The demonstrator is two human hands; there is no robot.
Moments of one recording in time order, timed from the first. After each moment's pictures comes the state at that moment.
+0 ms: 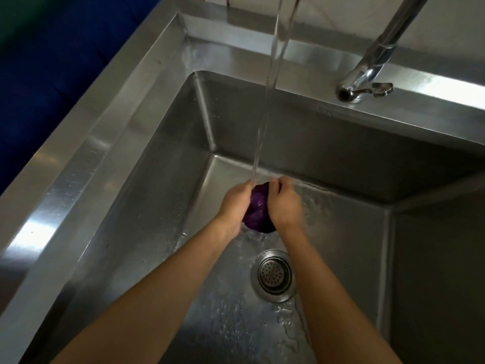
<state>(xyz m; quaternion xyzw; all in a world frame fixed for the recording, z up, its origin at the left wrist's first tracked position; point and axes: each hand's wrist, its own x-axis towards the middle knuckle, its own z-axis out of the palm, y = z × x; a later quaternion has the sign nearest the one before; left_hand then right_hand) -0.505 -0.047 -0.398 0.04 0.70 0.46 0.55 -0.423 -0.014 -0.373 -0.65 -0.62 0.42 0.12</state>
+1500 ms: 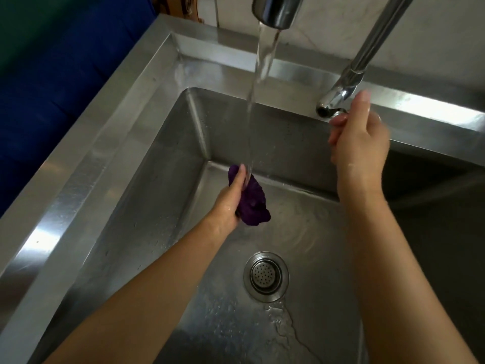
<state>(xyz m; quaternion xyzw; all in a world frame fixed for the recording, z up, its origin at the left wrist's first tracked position) -0.509 -0.031 -0.385 -0.01 0.57 0.52 0.63 -0.380 0.045 -0.233 -0.59 -0.51 0.45 0.43</state>
